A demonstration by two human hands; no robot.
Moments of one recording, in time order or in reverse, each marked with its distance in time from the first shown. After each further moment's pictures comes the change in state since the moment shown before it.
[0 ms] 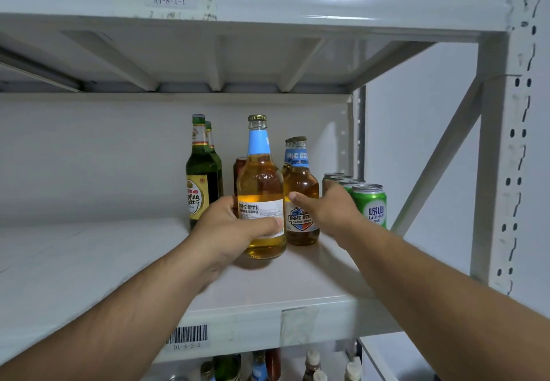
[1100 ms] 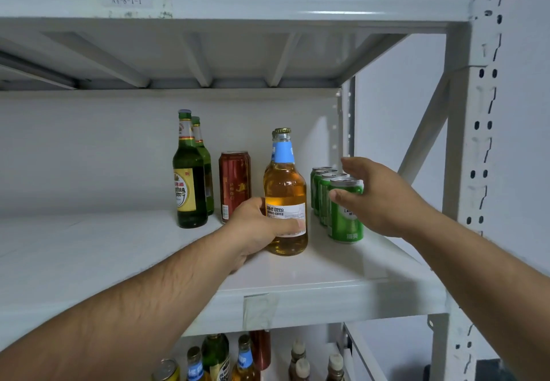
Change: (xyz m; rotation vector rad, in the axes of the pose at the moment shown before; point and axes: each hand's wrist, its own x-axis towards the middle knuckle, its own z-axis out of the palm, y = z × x) left_hand 0.004 0.010 0.076 0.120 -0.085 -0.137; right_hand -0.039 0.006 -0.116 -0.453 -0.019 -0.342
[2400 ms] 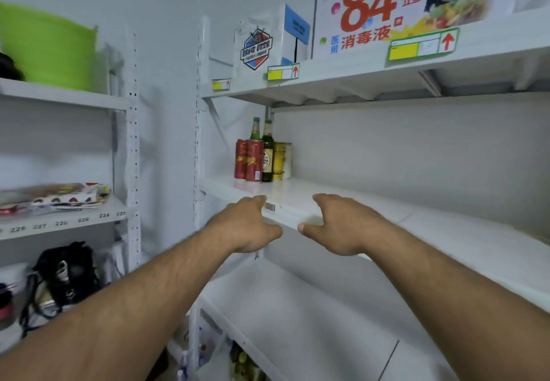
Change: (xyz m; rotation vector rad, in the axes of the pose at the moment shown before) left_hand -0.361 -0.095 -0.479 0.923 0.675 -0.465; right_hand -0.148 -0.502 0.297 -0.165 -0.615 -0.743
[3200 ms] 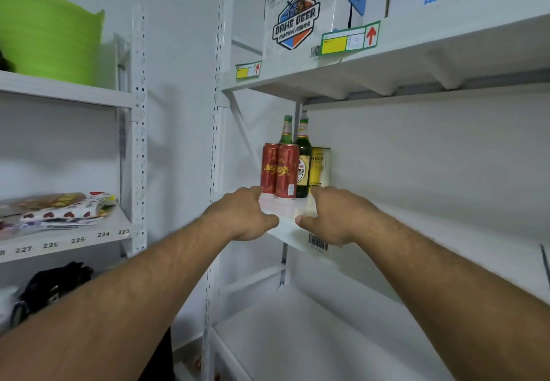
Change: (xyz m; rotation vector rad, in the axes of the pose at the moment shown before) left_hand 0.186 -0.108 -0.022 0.028 0.058 -0.078; right_hand 0.227 -0.051 0.053 -0.037 0.061 -0.055
